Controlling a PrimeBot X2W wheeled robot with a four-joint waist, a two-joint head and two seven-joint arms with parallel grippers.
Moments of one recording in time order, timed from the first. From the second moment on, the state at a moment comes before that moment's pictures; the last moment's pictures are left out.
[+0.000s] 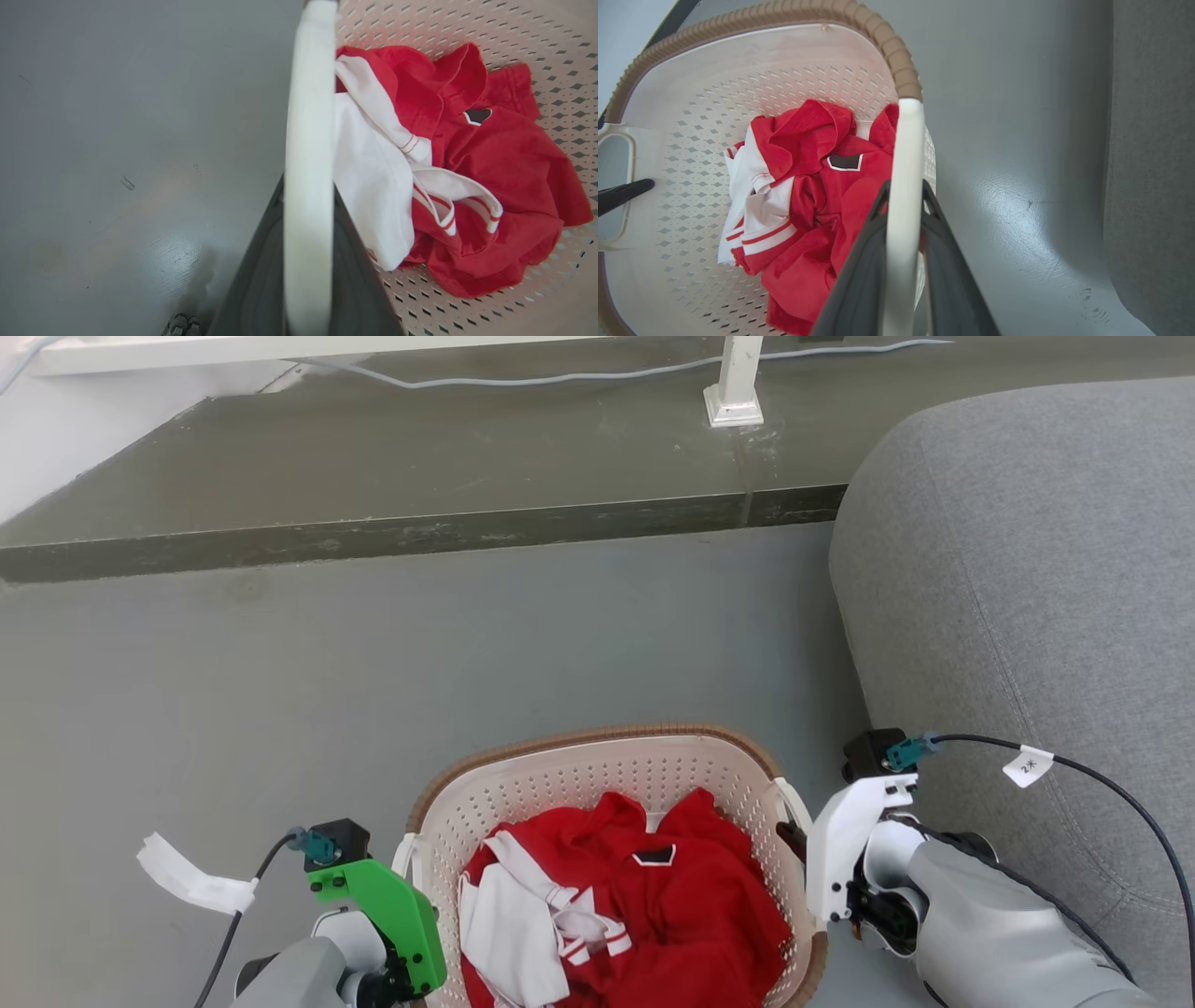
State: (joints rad) left arm -0.49 0.03 -0.73 1.13 -0.99 -0.12 0.16; right arm -0.54 -0.10 0.91 1.09 0.93 0.13 0.10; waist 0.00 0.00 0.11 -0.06
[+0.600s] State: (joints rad) left arm -0.49 0.03 -0.75 1.13 -1.02 -0.12 0.16; right arm -0.54 -0.11 0.94 1.08 0.94 0.13 0.10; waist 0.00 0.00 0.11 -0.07
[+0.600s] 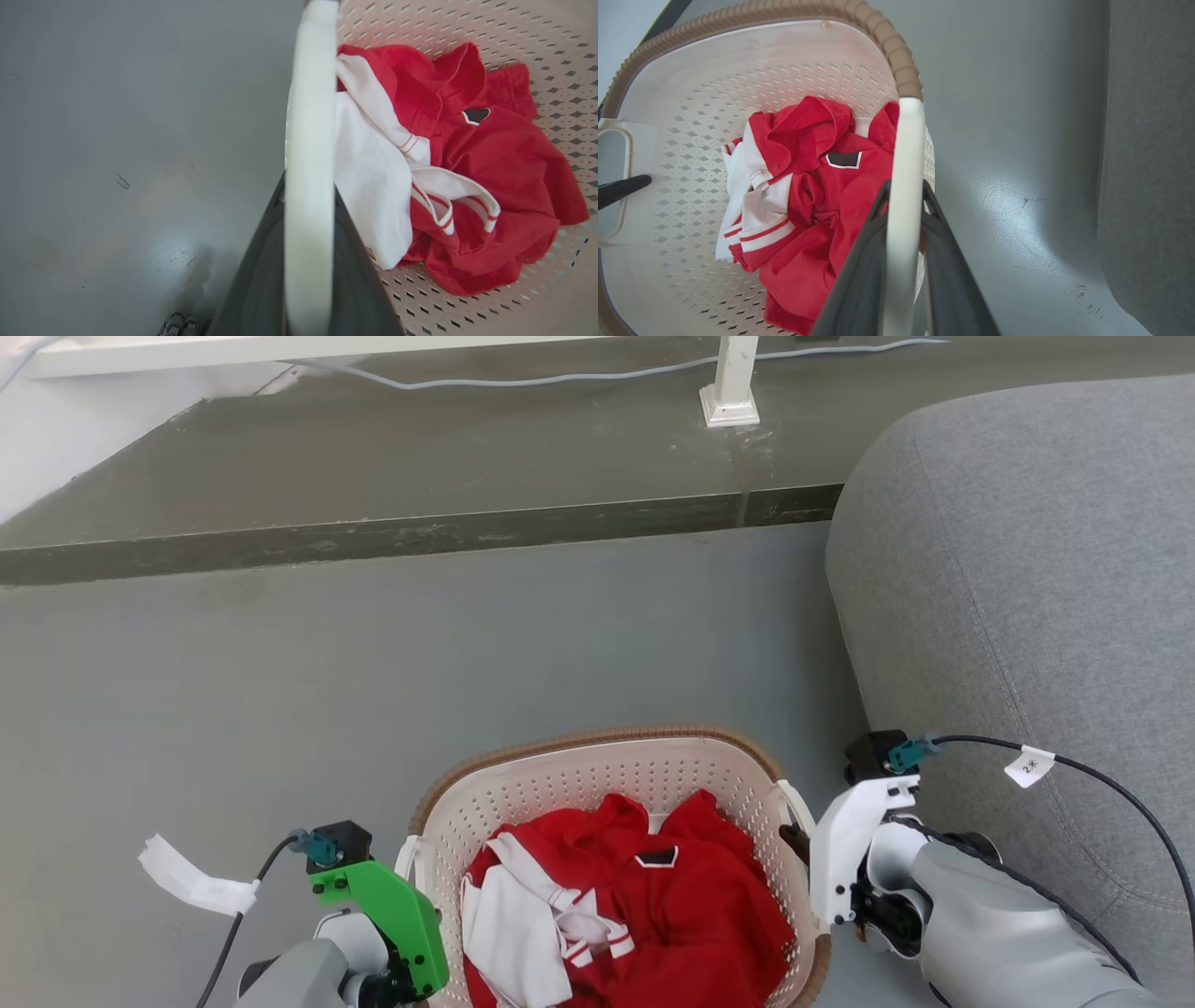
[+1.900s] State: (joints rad) left arm -0.70 0.03 -0.78 1.11 -0.99 -0.12 0.02; right arm -0.71 -0.18 0.96 1.01 0.97 0.13 0.02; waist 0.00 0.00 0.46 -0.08
